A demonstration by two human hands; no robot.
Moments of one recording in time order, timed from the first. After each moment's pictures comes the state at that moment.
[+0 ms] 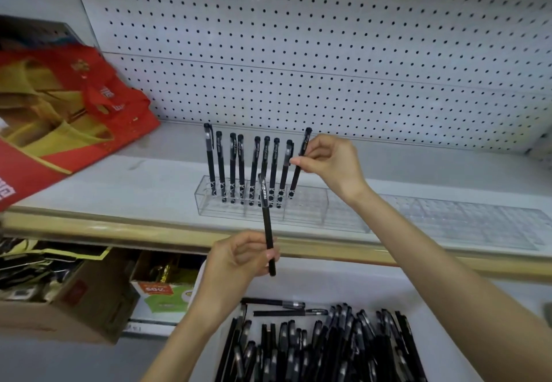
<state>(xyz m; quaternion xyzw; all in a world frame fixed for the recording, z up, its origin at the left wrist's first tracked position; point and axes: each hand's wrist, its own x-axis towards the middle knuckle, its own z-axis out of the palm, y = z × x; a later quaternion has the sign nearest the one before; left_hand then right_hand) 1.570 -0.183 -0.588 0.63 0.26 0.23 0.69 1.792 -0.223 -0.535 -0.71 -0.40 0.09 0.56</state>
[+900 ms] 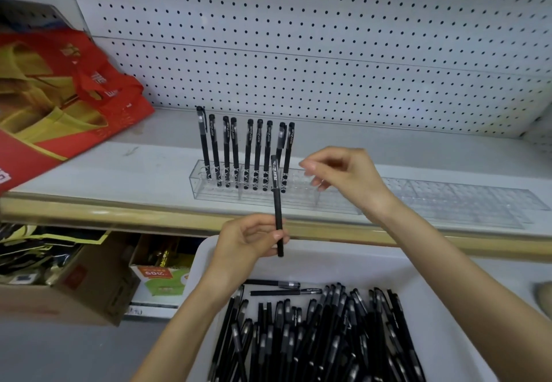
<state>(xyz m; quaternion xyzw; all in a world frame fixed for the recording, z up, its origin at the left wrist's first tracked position) 1.581 -0.193 -0.587 0.63 0.24 0.21 0.71 1.759 -0.281 -0.528 -0.70 -0.41 0.18 0.56</state>
